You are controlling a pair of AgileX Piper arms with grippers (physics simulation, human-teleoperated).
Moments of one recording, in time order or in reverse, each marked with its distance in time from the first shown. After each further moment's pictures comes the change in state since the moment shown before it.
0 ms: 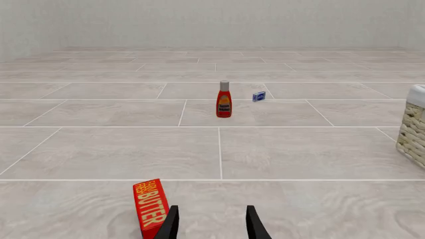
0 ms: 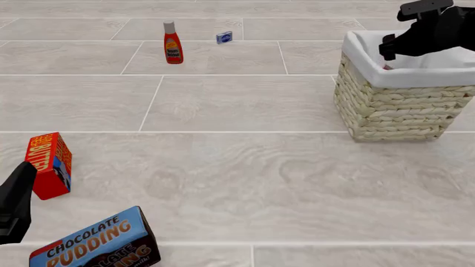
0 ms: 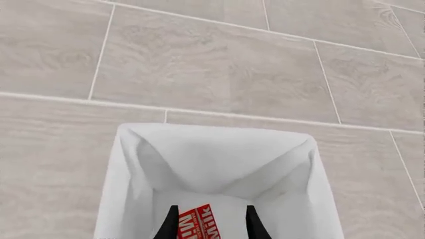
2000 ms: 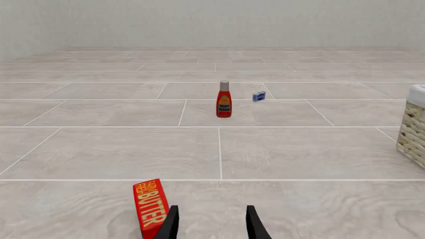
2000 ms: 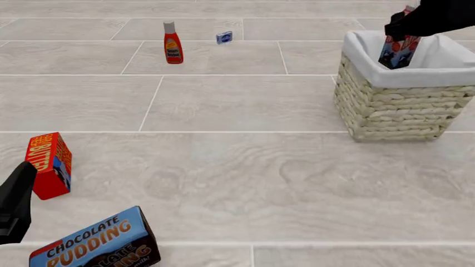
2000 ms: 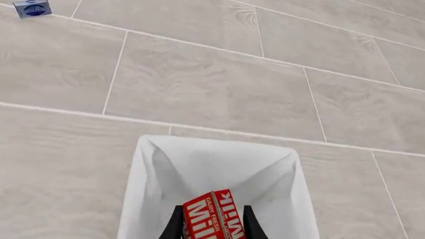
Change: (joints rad) left arm 0.000 0.000 0.000 0.000 0.000; right arm 0.021 -0.109 0.006 0.031 -0.028
